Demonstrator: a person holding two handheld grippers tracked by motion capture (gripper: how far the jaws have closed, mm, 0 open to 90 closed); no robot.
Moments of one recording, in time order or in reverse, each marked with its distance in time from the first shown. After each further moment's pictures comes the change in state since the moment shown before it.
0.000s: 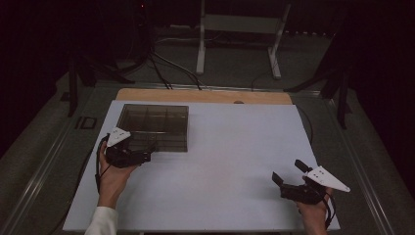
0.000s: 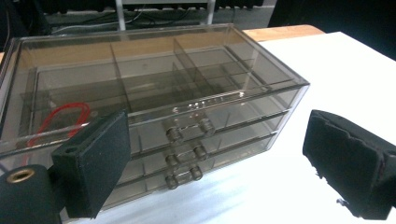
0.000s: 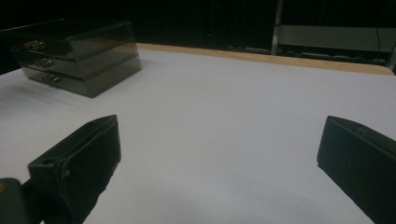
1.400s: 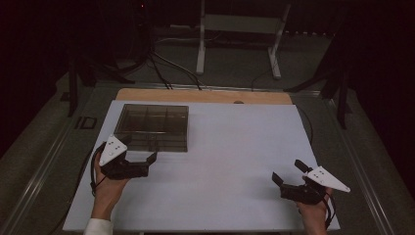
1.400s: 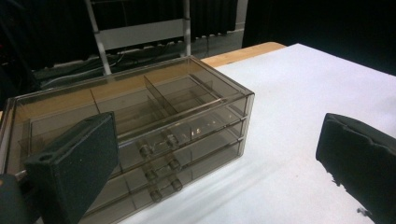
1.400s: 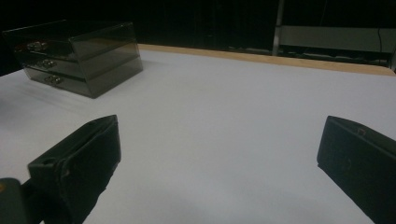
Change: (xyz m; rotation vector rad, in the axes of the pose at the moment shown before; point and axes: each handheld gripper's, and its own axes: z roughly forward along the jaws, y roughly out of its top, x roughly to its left) left arm -0.017 -0.010 -0.035 -0.130 -0.059 0.162; right arm 0.000 0.000 0.000 -0.001 0.005 0.002
